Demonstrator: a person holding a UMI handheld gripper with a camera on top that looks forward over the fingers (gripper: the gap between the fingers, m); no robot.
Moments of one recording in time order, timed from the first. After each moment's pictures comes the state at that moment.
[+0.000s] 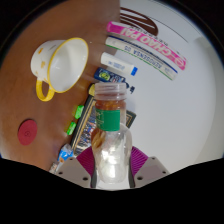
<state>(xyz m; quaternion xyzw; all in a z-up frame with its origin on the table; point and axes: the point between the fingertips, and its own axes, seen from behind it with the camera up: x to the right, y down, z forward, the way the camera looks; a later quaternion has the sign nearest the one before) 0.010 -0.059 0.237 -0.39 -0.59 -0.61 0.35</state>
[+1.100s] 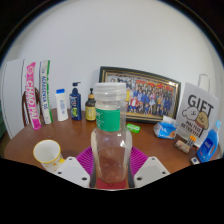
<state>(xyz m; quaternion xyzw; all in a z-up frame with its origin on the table) 0.062 -0.073 0.122 -0.83 -0.09 0.01 0.55</state>
